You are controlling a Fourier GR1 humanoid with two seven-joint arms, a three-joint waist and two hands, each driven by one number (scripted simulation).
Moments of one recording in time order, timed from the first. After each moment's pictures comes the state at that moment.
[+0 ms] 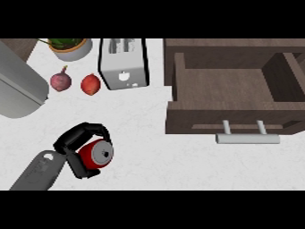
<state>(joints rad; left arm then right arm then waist) -0.35 0.31 -0.28 -0.76 -0.01 -0.59 -0.67 0.29 -0.05 -0.25 -2.16 -0.13 0.19 0.09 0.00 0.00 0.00</state>
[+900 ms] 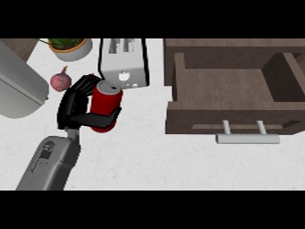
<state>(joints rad) -0.37 0.12 -0.04 -1.20 0.16 0.12 -0.21 0.32 -0.02 -0.26 -2.19 -0.11 0.20 0.06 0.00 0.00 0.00</state>
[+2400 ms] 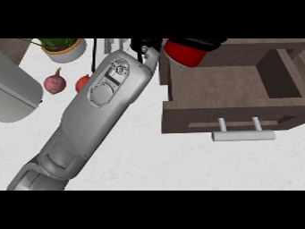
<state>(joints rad) -1.18 0.00 -0.19 -0.99 0.09 0.49 0.28 0.29 -0.03 -0.28 -2.20 -0.13 0.21 0.10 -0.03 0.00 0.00</state>
